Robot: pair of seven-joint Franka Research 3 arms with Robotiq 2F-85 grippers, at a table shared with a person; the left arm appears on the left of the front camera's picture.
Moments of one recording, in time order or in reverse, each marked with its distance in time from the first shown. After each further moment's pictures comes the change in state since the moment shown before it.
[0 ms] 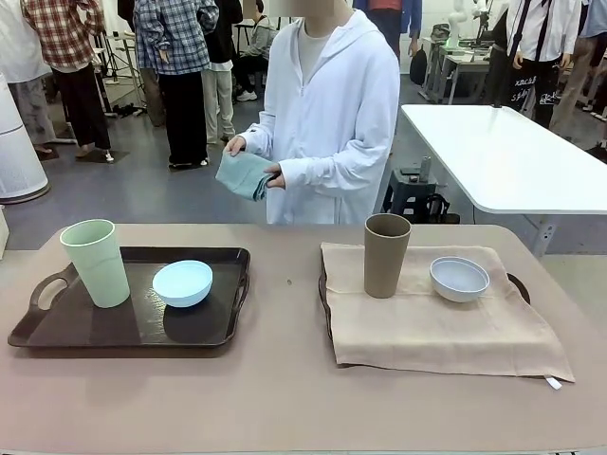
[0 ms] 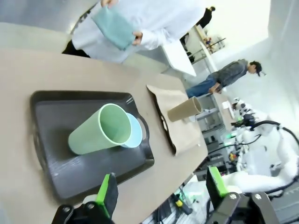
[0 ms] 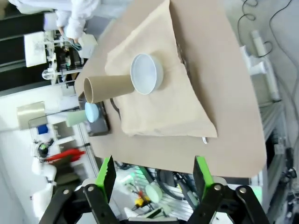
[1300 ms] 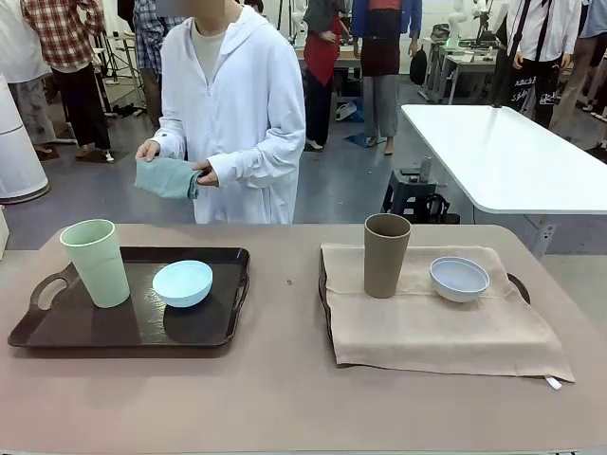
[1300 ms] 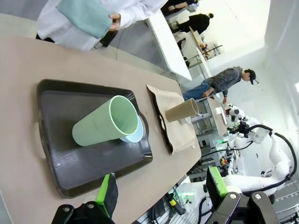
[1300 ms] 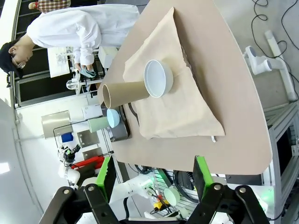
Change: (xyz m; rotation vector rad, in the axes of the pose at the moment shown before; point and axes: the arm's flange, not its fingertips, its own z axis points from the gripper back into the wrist) left arm -0.014 0.027 0.018 -0.029 -0.015 0.060; right arm -0.009 -0.030 0.027 0.119 -0.044 -0.063
